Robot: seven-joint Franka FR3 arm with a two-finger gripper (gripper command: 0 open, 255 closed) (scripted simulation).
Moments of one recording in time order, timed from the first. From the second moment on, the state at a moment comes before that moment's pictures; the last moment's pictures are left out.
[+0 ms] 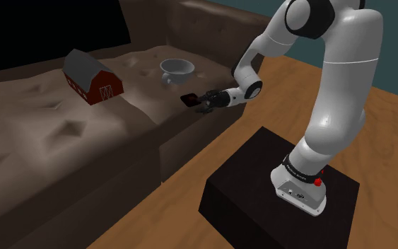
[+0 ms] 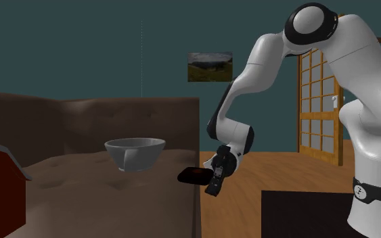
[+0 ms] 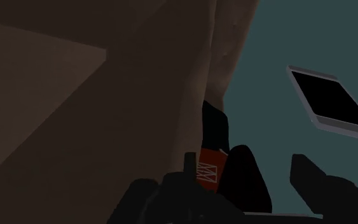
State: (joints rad) arm -0.12 0.41 -0.27 -2.42 1.57 1.48 -1.47
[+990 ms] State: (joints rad) arm -0.12 0.33 -0.27 -2.44 1.57 1.49 -1.42
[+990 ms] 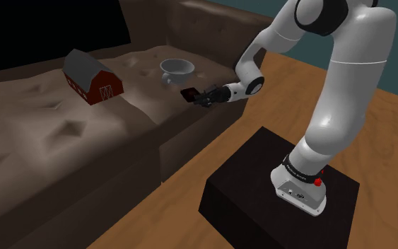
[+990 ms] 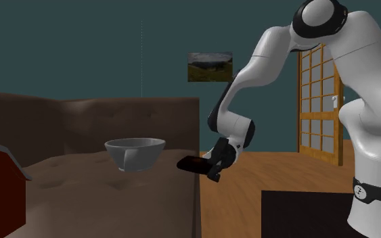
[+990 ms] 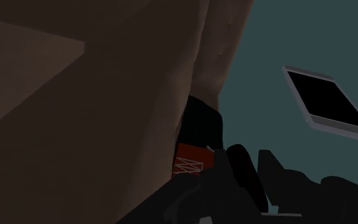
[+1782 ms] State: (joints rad) arm -0.11 0.14 -0.28 -2.49 1.55 1.52 -1.29
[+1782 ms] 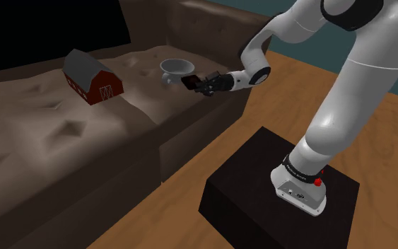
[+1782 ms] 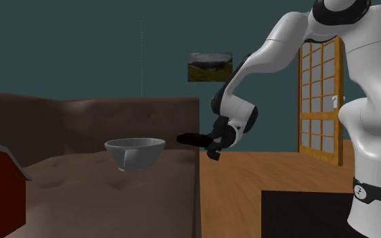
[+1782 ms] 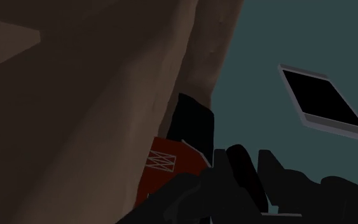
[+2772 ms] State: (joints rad) arm -0.10 0.05 -0.29 -2.42 1.54 1.54 -1.13
